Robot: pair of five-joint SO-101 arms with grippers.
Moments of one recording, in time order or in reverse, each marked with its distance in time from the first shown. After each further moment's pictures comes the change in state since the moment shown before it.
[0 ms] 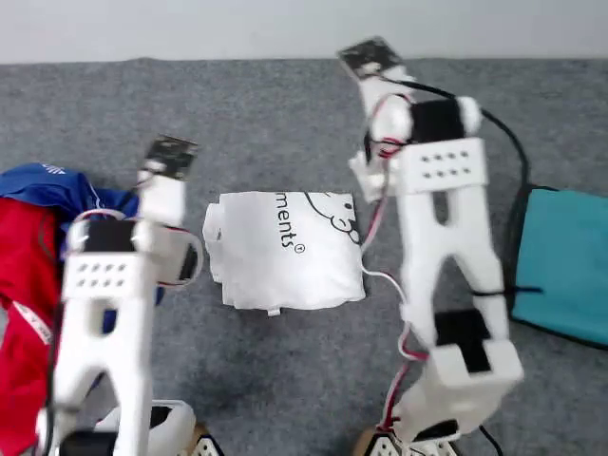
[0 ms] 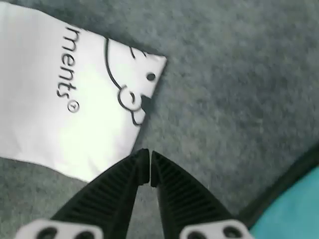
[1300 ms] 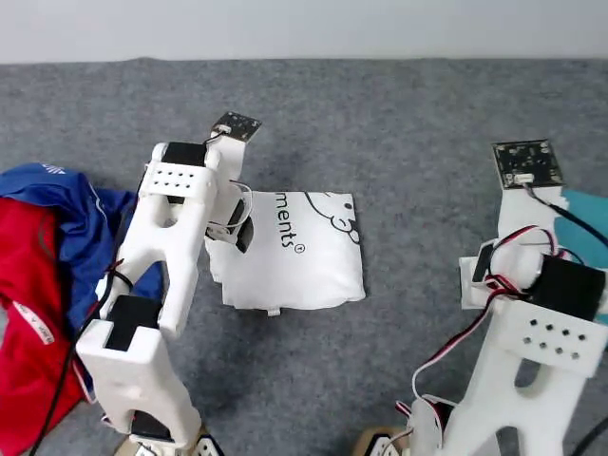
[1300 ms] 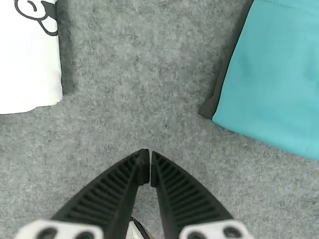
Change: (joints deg) left arm 7.0 39.6 -33.8 3.5 1.8; right arm 25.1 -46.5 43.4 0.0 4.0
